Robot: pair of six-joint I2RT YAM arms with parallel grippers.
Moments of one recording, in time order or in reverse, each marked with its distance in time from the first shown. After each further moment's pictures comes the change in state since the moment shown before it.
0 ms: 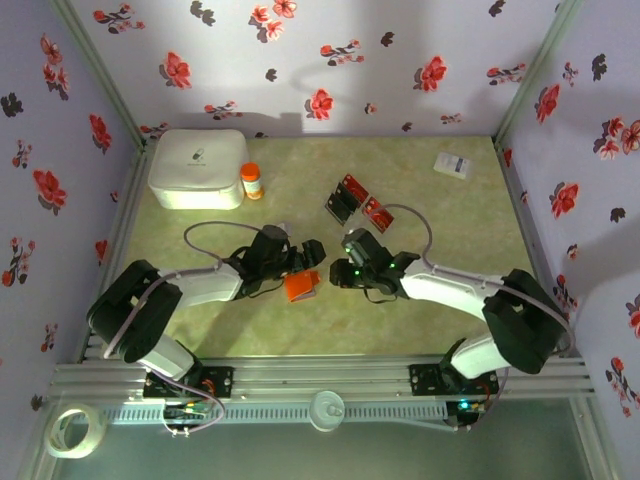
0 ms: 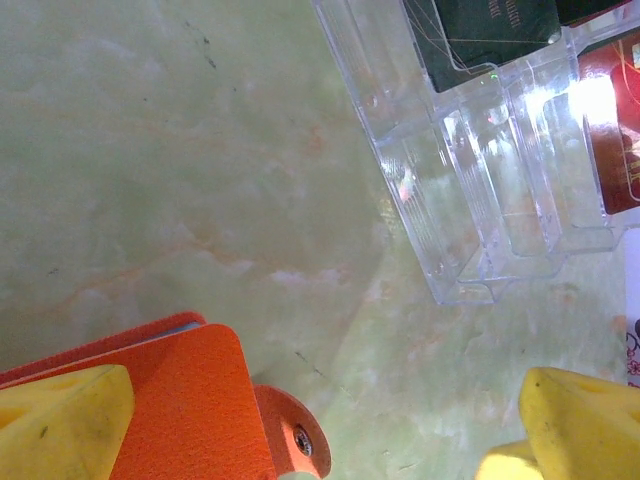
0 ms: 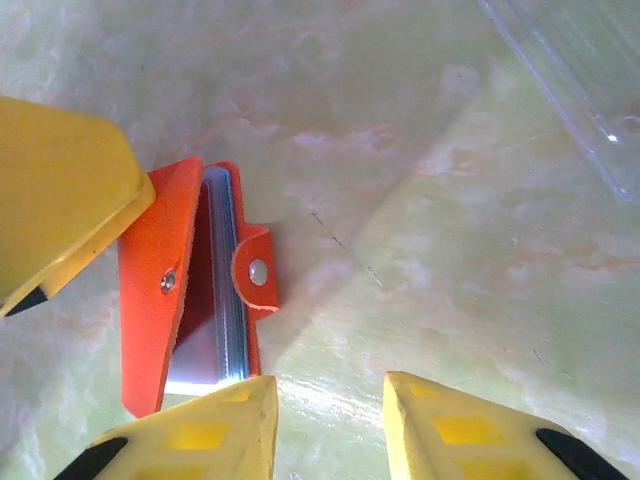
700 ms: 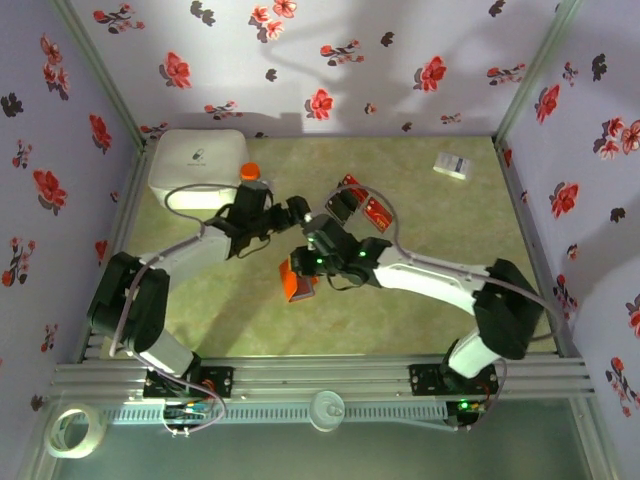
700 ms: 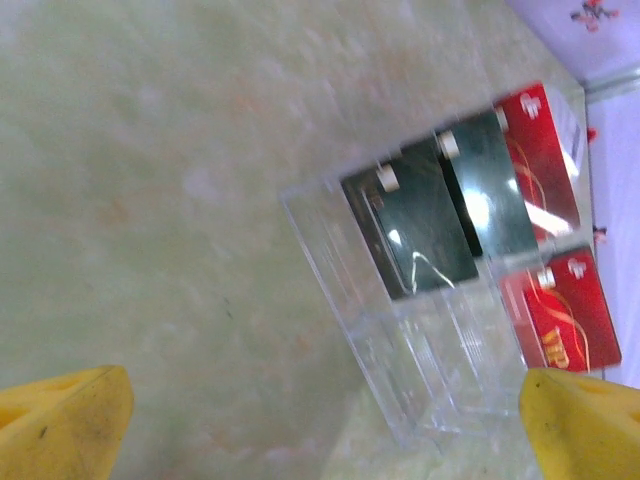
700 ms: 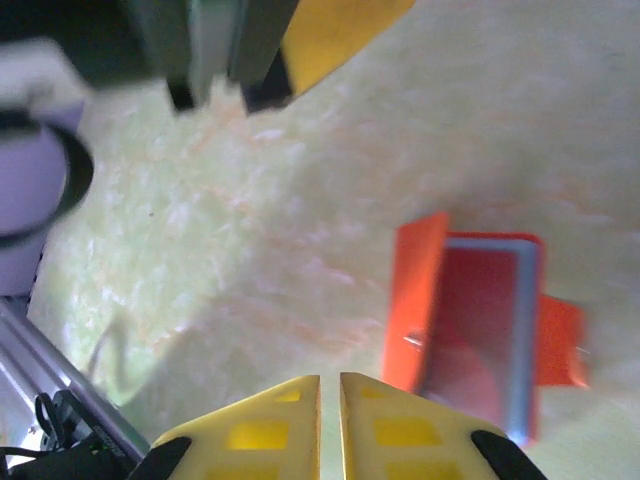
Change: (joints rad) left arm 0.254 0.038 0.328 -0.286 0.077 0.136; right arm 0.182 0.181 0.367 -0.035 -0.030 -0.012
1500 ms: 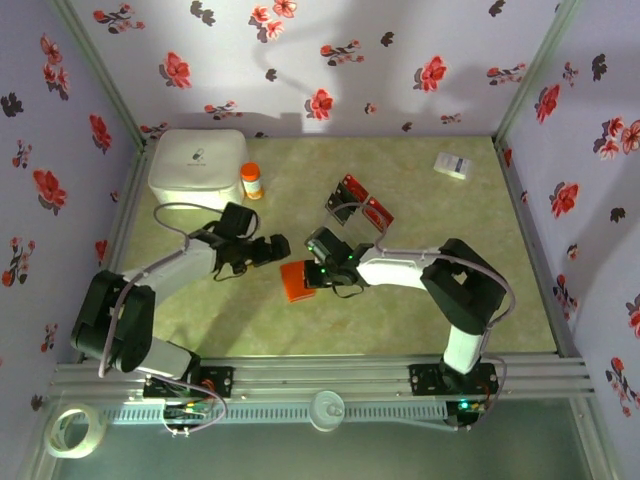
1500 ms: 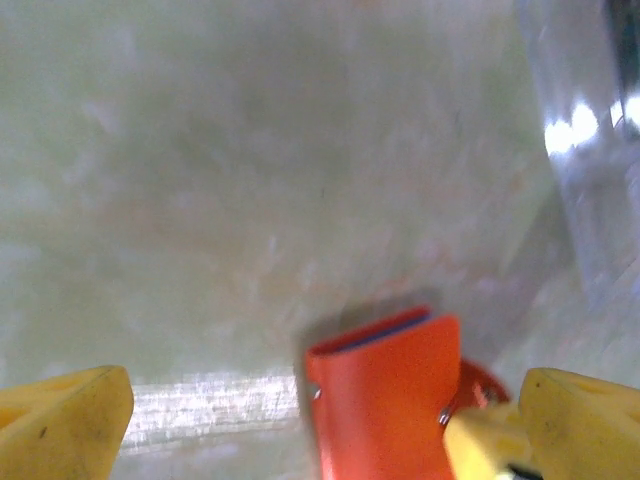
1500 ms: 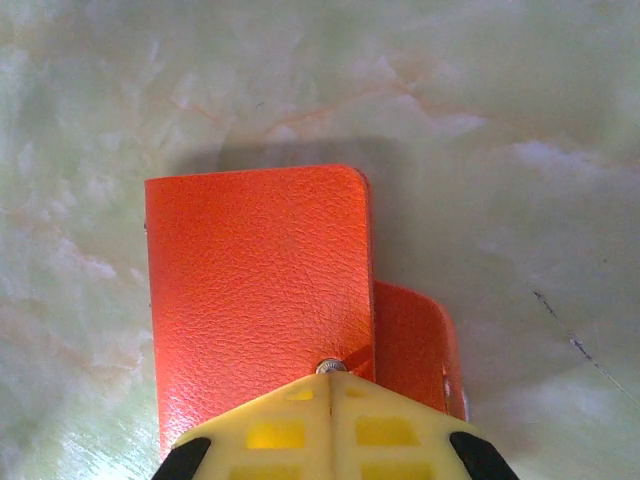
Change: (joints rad) left arm 0.006 -0.129 -0.161 -0.338 0.025 0.192; right arm -0.091 0.185 -0.138 0.102 -0.031 -0.008
